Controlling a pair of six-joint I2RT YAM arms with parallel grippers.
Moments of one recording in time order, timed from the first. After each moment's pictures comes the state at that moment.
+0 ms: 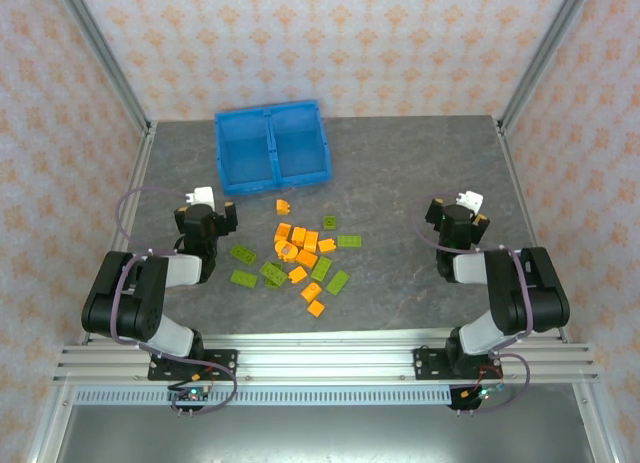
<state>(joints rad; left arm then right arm) -0.05 1.50 0.40 0.65 -0.31 -0.07 0.07 1.50 0.39 0.68 0.43 0.21</state>
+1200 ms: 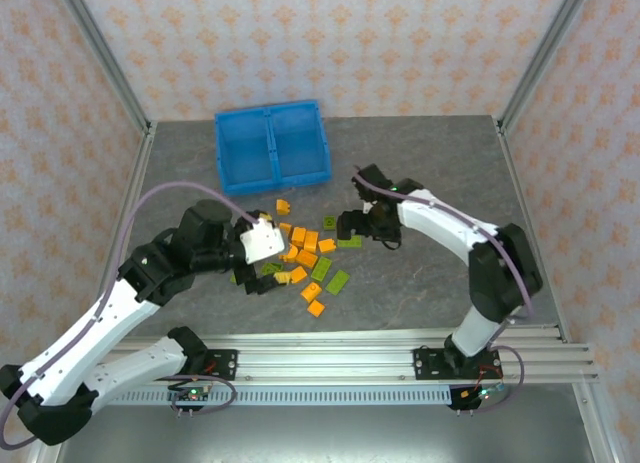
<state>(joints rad) -0.65 0.84 0.99 -0.83 0.29 0.55 0.59 1.70 1.25 -0.84 -0.09 0.53</state>
